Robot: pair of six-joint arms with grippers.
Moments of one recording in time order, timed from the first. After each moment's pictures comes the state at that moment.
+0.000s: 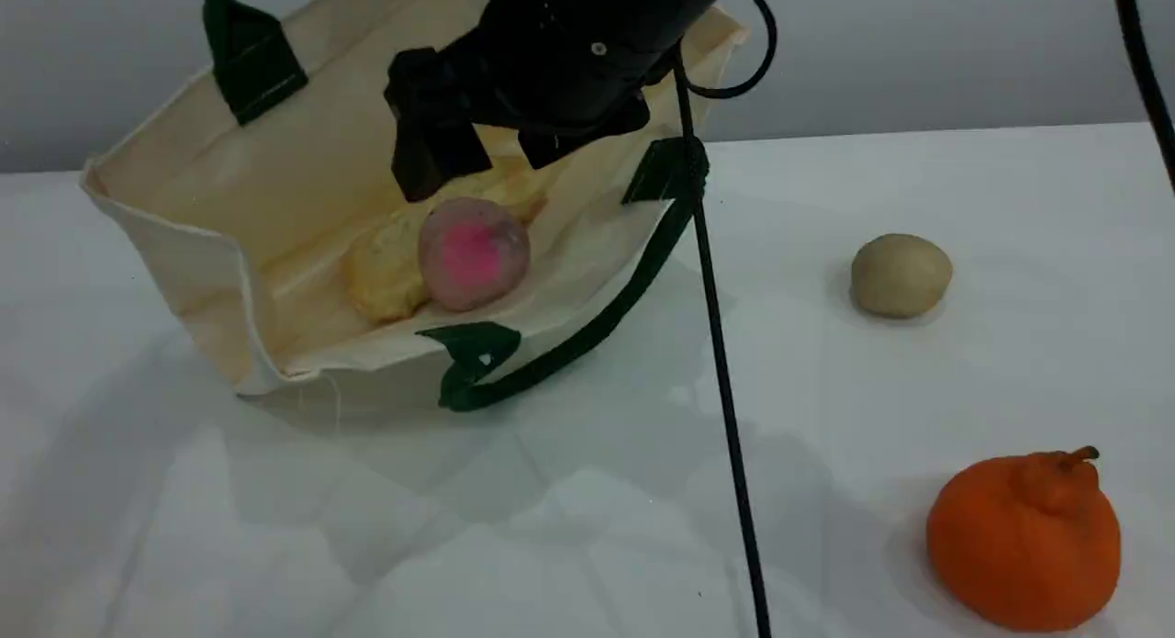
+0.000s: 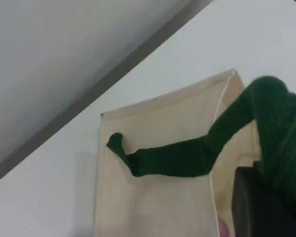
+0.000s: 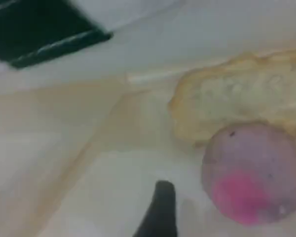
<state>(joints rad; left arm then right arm) -0.14 1.87 -2.11 -0.55 1.22 0.65 0.67 2.02 -1.39 0.62 0.33 -0.55</state>
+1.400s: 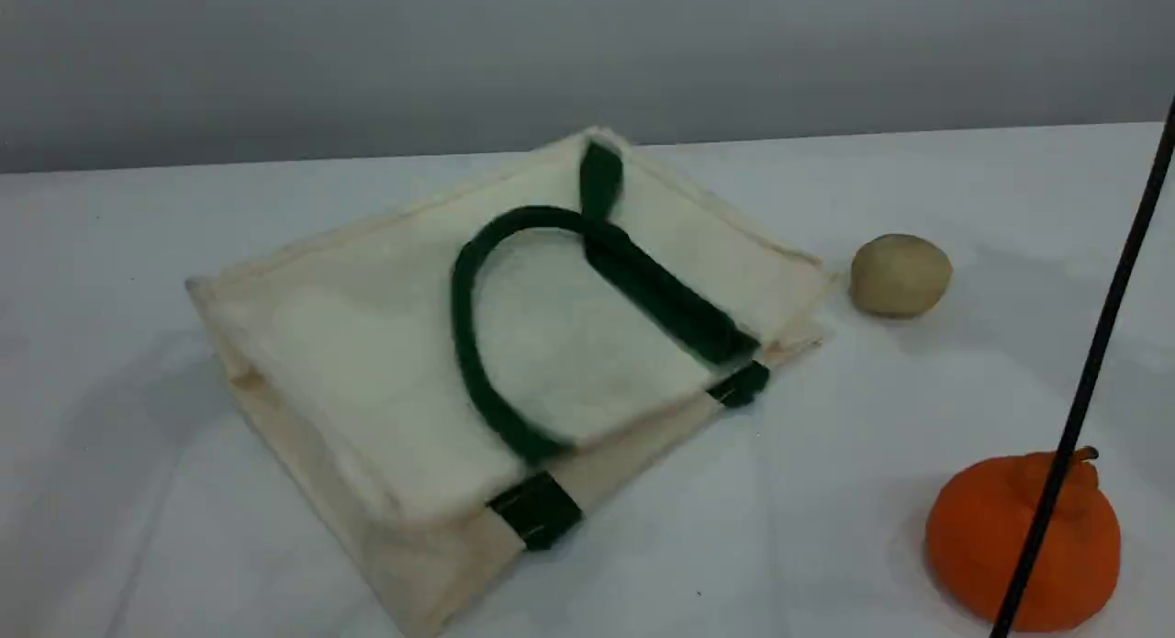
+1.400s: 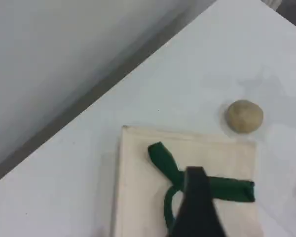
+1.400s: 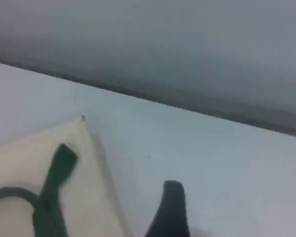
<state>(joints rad) -0.14 1.87 -2.11 -0.59 1.22 0.65 0.11 1.63 -1.39 0.39 0.57 -0.42</state>
